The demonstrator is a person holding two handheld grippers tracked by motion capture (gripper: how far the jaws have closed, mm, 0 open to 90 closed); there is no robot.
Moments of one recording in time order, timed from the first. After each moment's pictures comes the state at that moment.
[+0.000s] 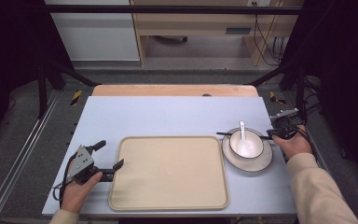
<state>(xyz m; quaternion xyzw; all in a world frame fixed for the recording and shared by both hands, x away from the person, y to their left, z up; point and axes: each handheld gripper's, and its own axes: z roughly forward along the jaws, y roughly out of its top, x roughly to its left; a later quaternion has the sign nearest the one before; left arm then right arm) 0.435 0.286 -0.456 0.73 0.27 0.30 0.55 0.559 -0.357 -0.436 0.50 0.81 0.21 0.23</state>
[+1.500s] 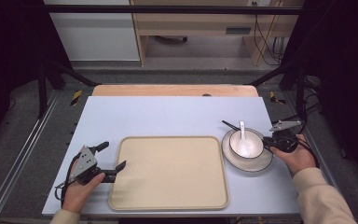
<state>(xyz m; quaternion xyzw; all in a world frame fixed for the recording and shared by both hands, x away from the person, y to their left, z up) 0.435 0.280 -0.459 0.74 0.26 0.29 0.55 0.521 -0.348 -0.440 0.42 0.84 0.27 0.22</state>
